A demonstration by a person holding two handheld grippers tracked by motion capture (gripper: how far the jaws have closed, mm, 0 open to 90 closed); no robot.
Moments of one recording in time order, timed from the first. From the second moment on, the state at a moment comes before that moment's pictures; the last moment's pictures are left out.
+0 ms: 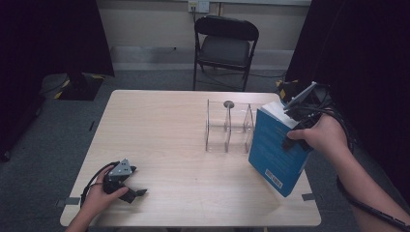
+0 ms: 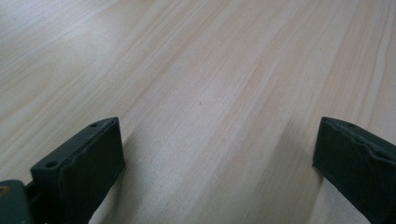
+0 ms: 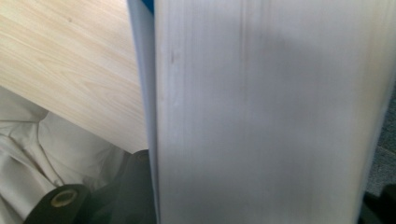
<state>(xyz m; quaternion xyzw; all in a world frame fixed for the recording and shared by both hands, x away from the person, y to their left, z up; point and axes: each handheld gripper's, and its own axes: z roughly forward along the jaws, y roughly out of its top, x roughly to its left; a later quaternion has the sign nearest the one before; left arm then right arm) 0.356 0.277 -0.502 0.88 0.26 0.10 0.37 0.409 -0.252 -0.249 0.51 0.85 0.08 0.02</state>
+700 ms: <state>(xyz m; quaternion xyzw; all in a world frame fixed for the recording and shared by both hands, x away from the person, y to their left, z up) 0.356 0.277 -0.502 0.88 0.26 0.10 0.37 0.428 -0.255 -0.257 0.54 0.84 0.07 0.03</state>
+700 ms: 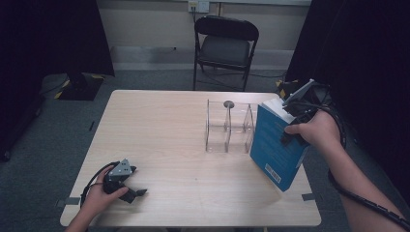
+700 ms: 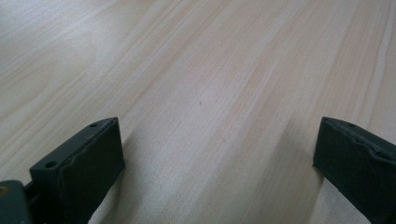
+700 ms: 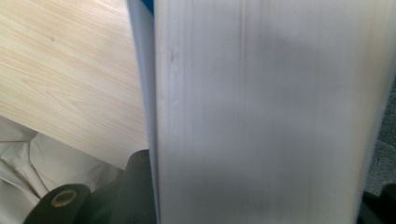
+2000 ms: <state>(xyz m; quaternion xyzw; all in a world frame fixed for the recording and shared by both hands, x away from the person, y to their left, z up) 0.356 0.277 -0.502 0.88 0.26 0.10 0.37 0.467 -0.253 -0.255 0.59 0.80 0.09 0.04</state>
